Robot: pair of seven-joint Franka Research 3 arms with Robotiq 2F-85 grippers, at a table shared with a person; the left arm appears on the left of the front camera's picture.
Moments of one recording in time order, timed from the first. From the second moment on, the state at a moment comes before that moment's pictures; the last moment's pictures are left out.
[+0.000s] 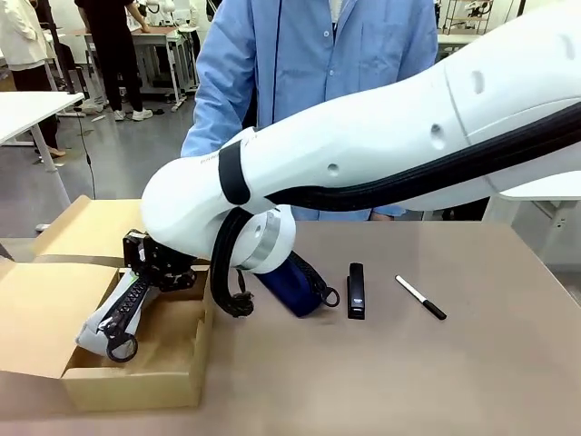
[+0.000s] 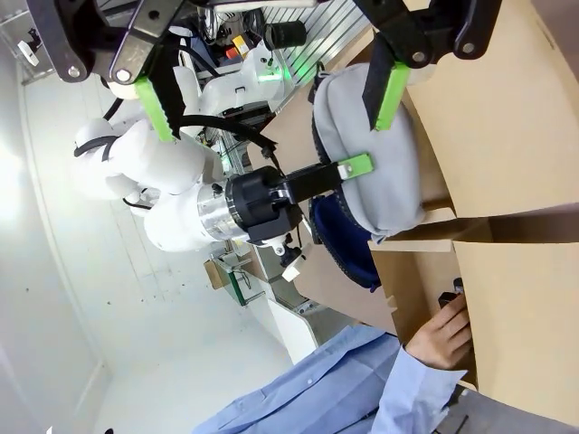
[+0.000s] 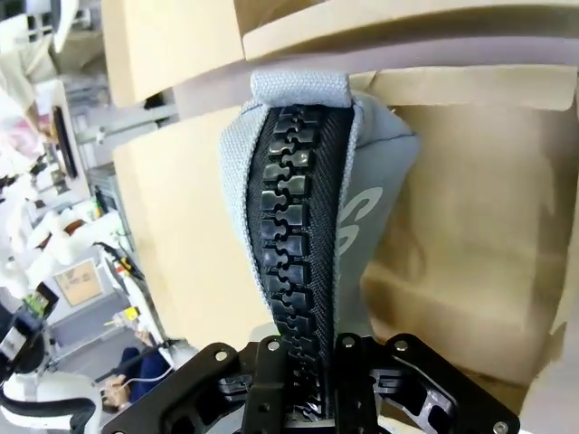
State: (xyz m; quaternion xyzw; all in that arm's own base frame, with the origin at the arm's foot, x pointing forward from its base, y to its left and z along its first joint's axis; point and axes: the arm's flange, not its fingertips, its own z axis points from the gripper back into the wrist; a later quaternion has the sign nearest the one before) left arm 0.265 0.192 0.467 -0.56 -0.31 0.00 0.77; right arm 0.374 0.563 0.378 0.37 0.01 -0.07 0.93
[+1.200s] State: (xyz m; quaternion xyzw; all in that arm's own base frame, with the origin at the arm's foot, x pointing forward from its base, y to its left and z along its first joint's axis) left arm 0.265 0.192 0.467 -0.56 -0.31 0.00 0.77; right arm 0.384 0.604 0.344 0.29 0.08 -0.07 0.95
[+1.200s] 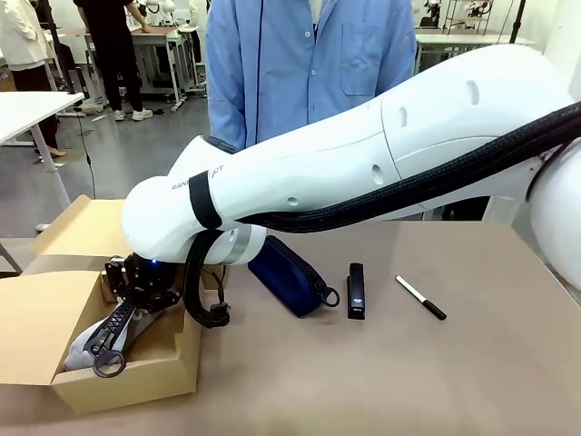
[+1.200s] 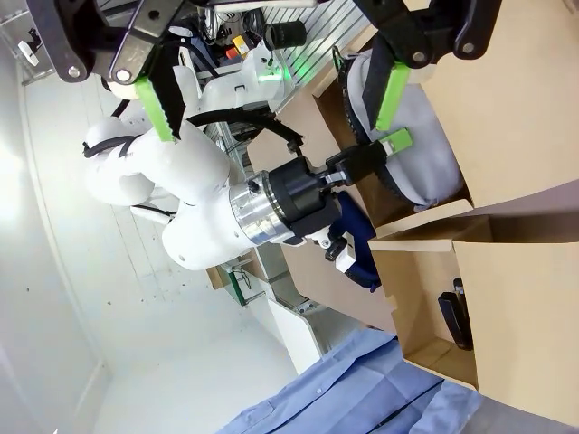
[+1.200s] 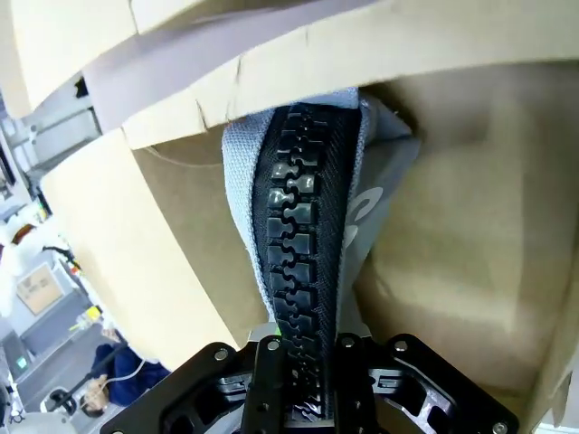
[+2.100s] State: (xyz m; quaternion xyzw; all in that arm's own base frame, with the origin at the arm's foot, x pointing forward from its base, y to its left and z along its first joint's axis) left arm 0.265 0.192 0.467 -0.56 -0.31 0.00 0.77; right arm 0.384 0.604 0.339 0.24 0.07 -0.09 0.96
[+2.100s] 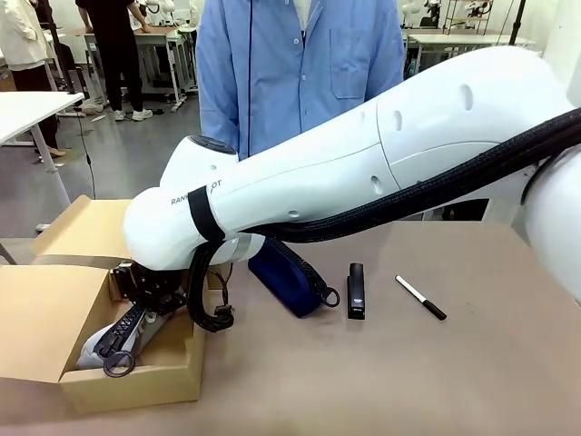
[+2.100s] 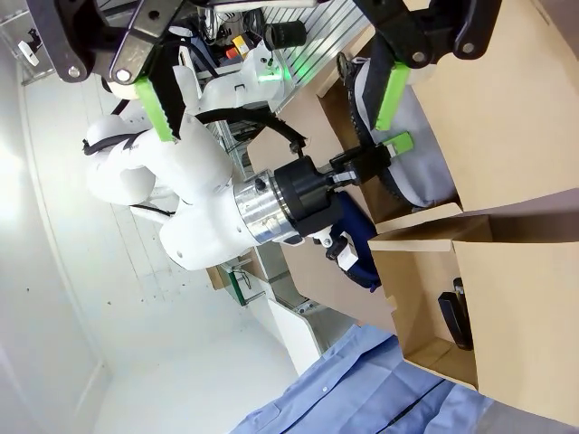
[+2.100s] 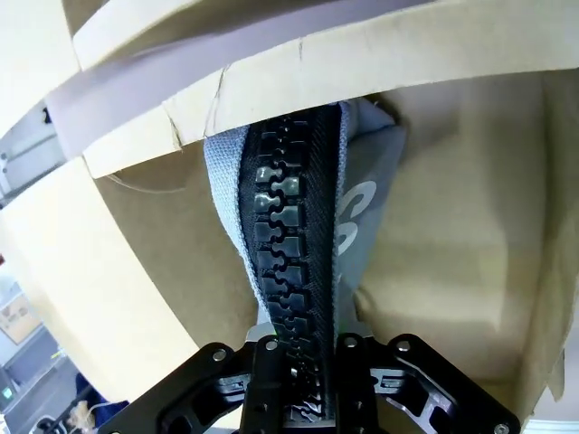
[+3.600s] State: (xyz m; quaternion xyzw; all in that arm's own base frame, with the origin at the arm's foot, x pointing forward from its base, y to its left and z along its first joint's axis) left arm 0.265 0.192 0.467 -0.56 -0.31 0.00 0.77; right arm 0.364 0.541 0.408 0.31 0.13 -0.04 0.94
